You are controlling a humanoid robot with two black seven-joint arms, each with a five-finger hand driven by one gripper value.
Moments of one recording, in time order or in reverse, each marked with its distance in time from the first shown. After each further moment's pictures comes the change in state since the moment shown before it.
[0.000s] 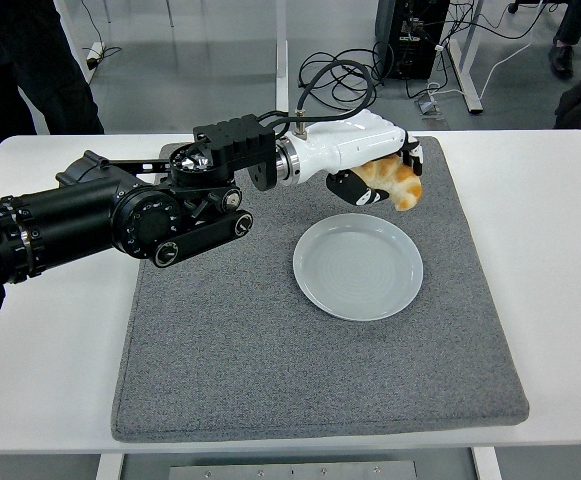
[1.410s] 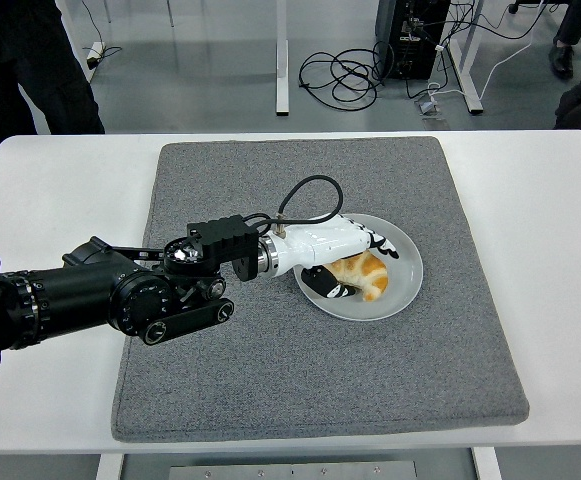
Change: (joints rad) left arm 0.202 0.000 0.073 -0.042 0.027 0.043 0.006; right arm 0.000 0.000 0.000 0.000 0.000 0.000 0.000
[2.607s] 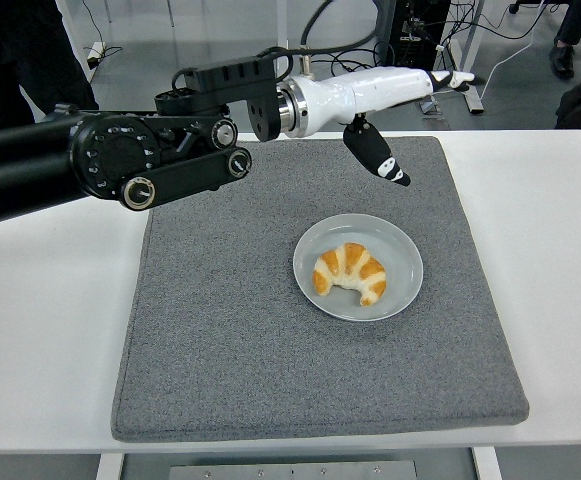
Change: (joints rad) left arm -0.385 0.117 -0.107 -0.106 -0.434 -0.206 -0.014; right arm 0.000 0.000 0.000 0.000 0.000 0.000 0.000
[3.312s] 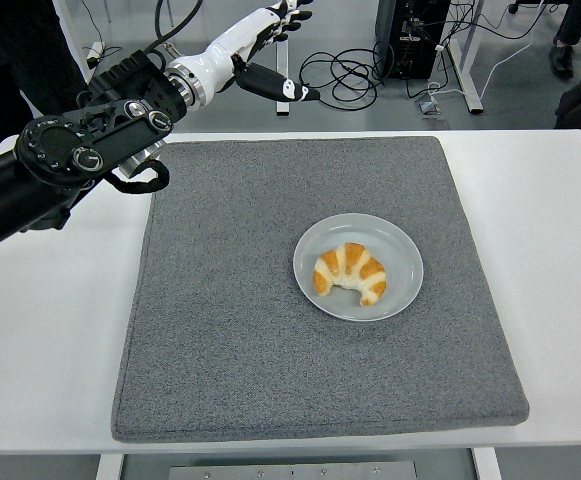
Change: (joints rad) left arm 0.240 -0.007 -0.212 0.371 -0.354 -0.022 -0.008; right arm 0.000 0.000 0.000 0.000 0.000 0.000 0.000
